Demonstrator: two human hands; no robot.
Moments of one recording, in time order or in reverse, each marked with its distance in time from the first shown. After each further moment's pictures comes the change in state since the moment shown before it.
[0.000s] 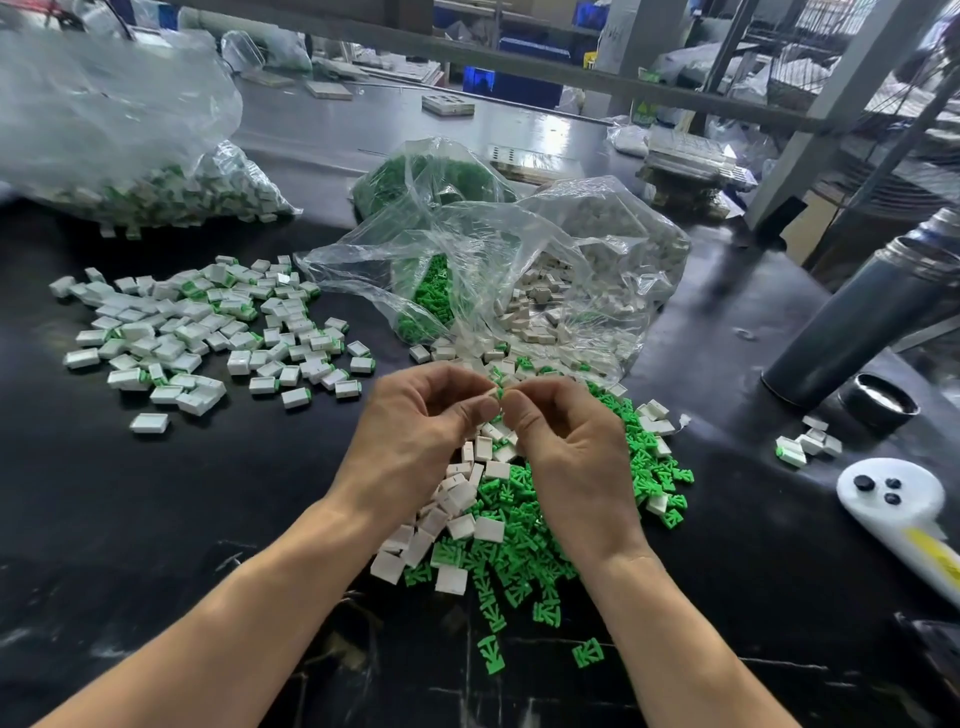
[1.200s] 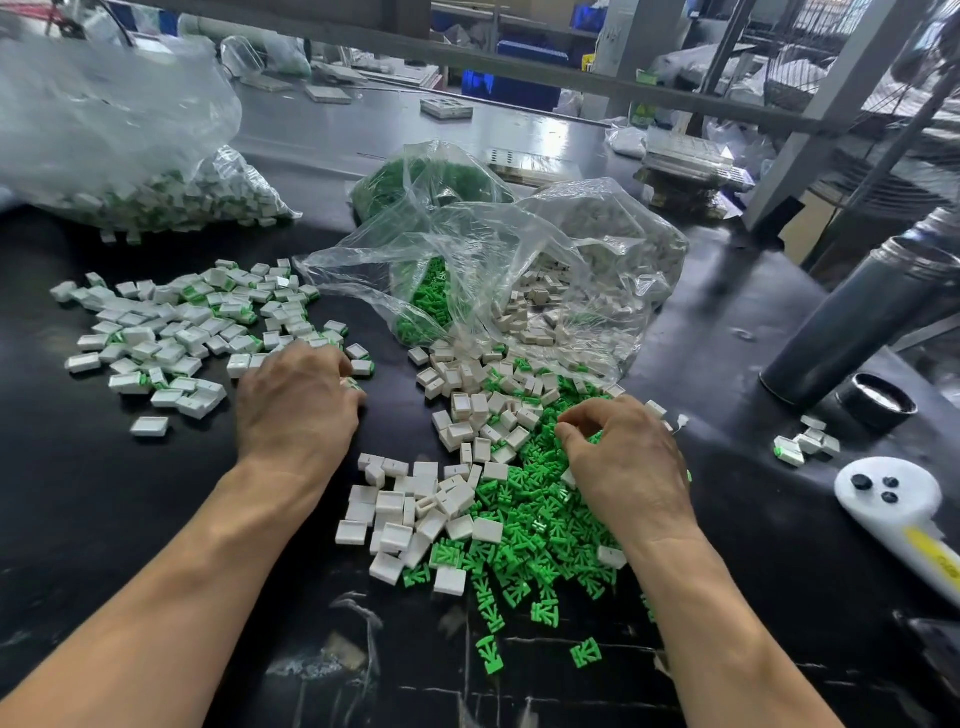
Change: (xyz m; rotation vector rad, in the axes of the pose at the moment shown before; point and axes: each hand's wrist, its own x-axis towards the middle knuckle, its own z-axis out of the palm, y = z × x) left_hand 0.031 -0.016 -0.063 1.198 0.374 -0.074; right_hand 0.018 0.008 -0.040 -0.815 0.041 0.210
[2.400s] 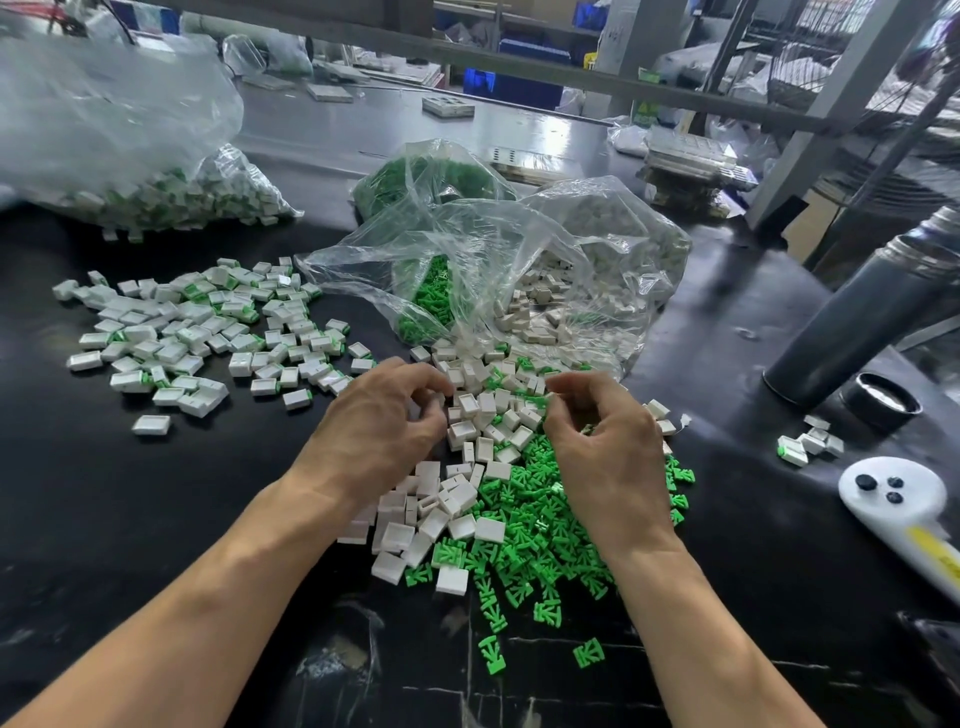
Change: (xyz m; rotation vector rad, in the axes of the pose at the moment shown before) left_hand -0.023 0.024 0.005 -0.442 -0.267 0.288; right_hand -0.013 -0.016 0.010 0.506 0.113 -0.152
